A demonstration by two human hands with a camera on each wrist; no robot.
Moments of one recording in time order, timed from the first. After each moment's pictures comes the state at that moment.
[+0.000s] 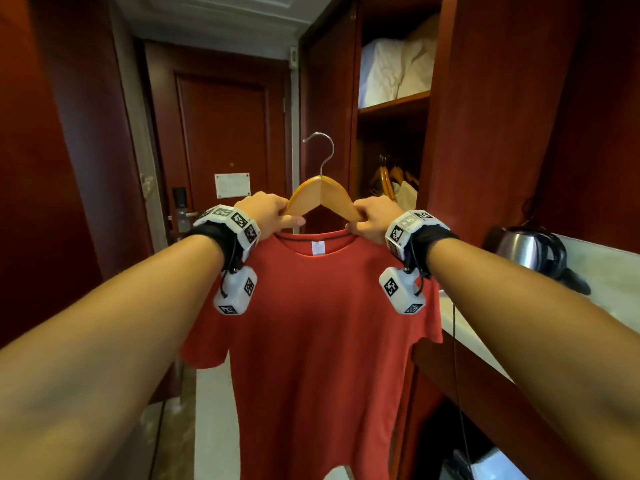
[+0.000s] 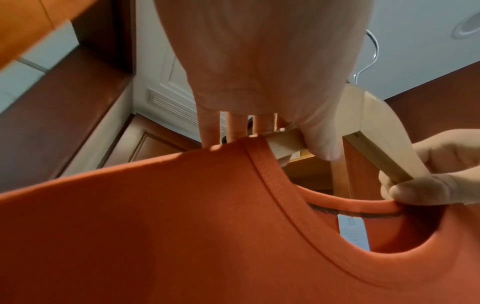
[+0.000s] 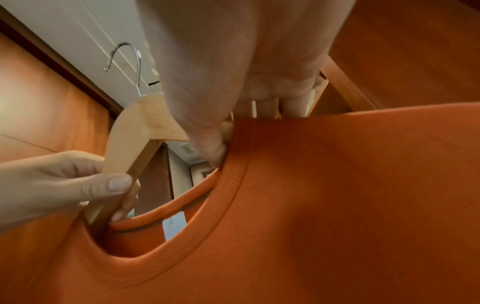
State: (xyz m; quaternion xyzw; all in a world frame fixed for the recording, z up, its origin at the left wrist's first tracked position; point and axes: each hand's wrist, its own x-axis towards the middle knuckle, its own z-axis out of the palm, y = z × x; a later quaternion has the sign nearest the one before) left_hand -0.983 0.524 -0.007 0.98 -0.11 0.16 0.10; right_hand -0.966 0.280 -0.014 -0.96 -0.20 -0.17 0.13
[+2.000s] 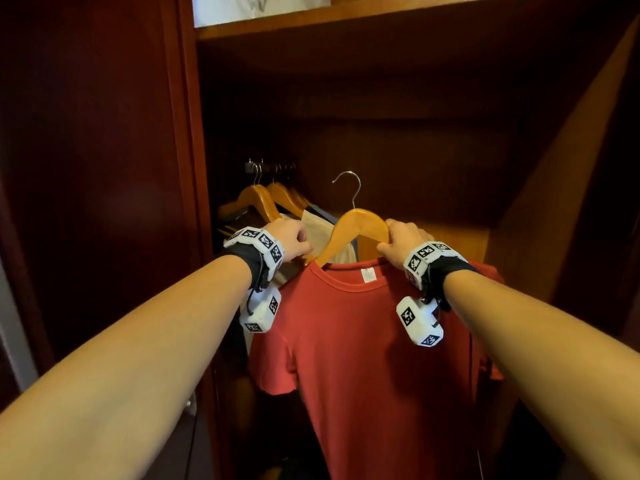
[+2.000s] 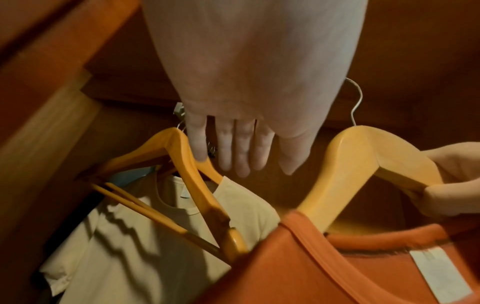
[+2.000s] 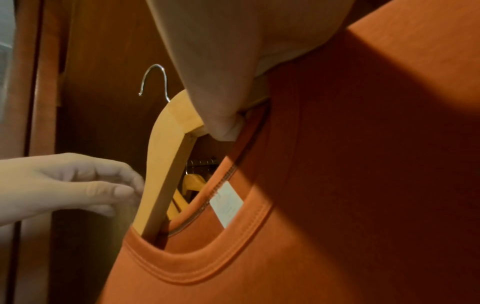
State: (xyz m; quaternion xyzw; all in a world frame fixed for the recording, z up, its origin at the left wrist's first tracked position) left_hand -0.107 0.242 -0.050 0.84 -0.49 0.13 0.16; right_hand -0.313 0.094 -0.040 -0.91 0.35 -0.22 0.01
